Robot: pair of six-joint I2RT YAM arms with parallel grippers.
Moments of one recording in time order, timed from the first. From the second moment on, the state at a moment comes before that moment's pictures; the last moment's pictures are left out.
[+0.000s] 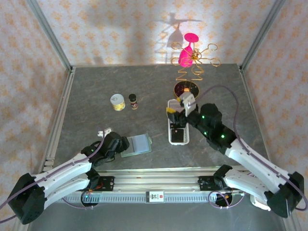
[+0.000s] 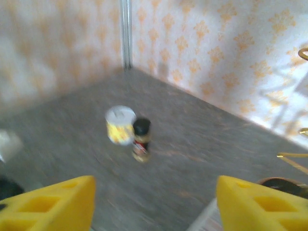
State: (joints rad) left arm -0.64 0.85 0.28 -0.38 -0.23 -1.04; right arm 0.68 0.88 0.72 -0.05 -0.09 -0.16
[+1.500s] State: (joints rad) left arm -0.62 1.14 0.38 -0.18 -0.05 -0.87; right arm 0.59 1.36 0.73 -0.29 0.09 -1.07
